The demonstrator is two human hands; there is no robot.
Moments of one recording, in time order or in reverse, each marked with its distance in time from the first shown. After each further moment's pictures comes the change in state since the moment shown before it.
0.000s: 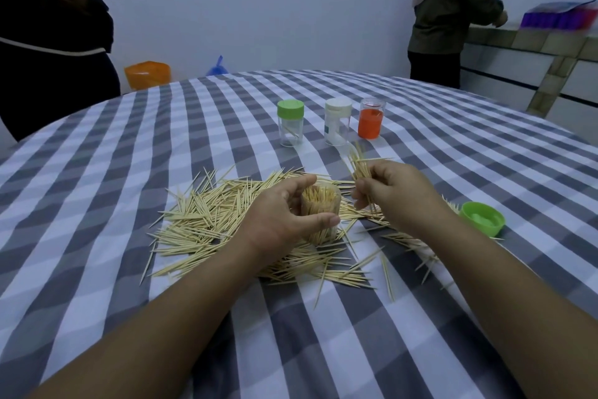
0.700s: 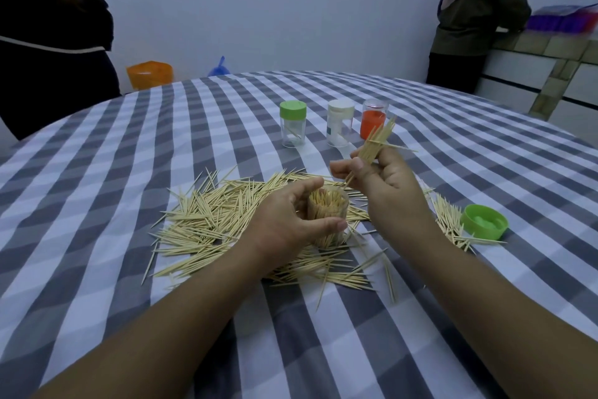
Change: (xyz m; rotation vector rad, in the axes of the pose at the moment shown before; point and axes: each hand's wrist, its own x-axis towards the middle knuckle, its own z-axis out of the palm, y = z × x) left_hand 0.001 -0.004 0.004 -0.046 -0.042 0.004; right_hand -0.009 -0.013 0.025 0.586 0.132 -0.168
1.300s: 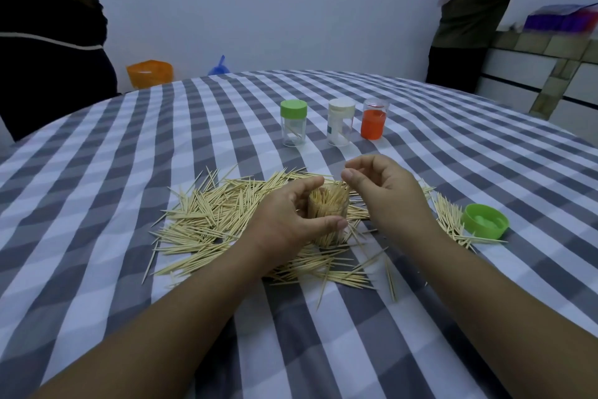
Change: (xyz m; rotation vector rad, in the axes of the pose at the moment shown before) left_hand 0.000 -0.002 -0.001 0.009 0.001 0.018; right_hand 0.002 0.005 -0.006 -0.233 0.016 0.069
